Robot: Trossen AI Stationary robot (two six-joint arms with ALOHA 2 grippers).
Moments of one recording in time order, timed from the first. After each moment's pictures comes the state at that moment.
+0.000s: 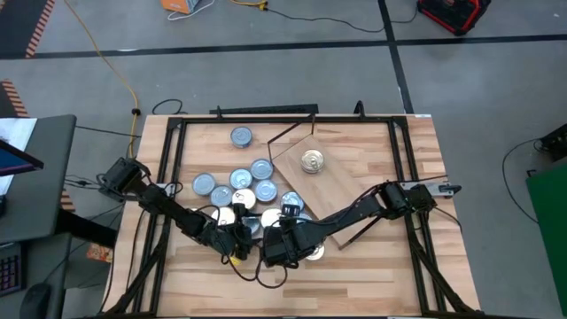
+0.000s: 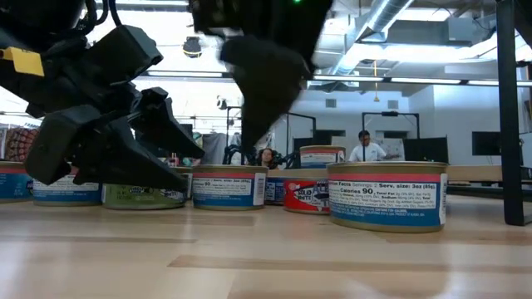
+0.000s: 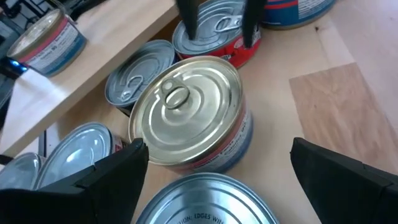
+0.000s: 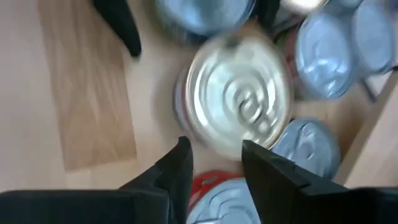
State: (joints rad) left arm -0.52 1.68 0.57 0.50 -0.72 0.00; right arm 0.37 2.29 1.96 -1.05 0.54 0.40
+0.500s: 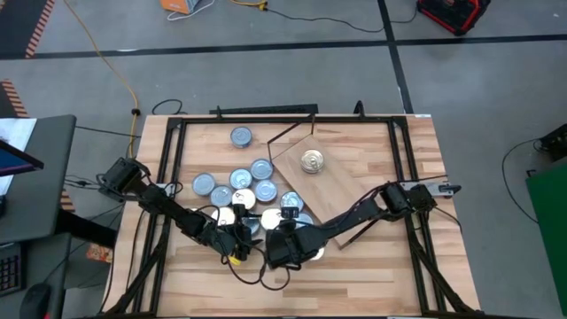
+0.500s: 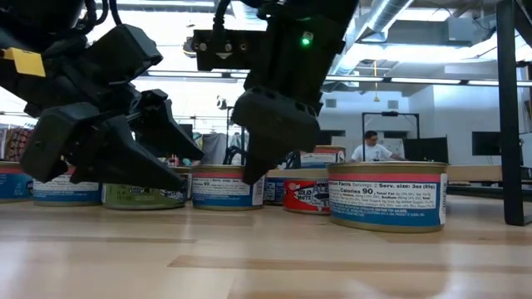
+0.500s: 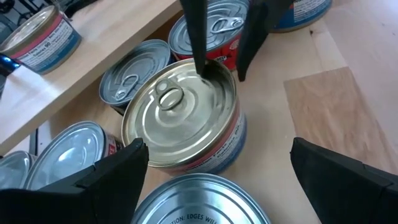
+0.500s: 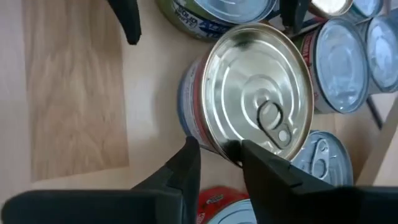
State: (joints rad) left arm -0.52 1.68 0.57 0.50 -0.70 -0.02; right arm 0.40 2.29 1.81 -0.86 0.57 0.31
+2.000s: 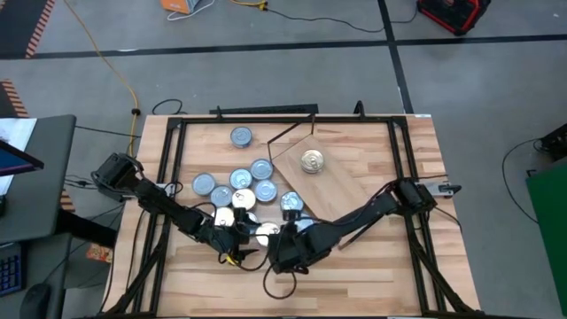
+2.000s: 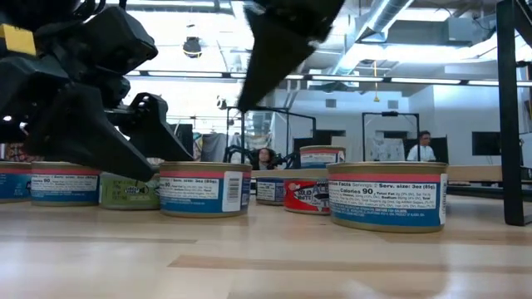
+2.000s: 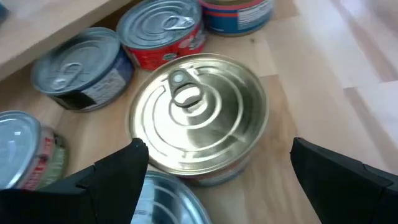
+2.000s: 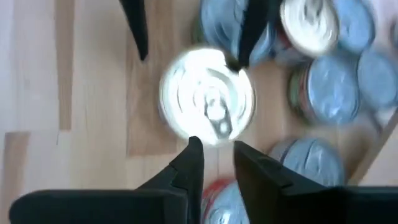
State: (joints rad) left arm -0.52 1.60 0.57 0.40 -0.47 -0.15; right arm 0.42 2.16 1.85 -0.89 0.48 0.33
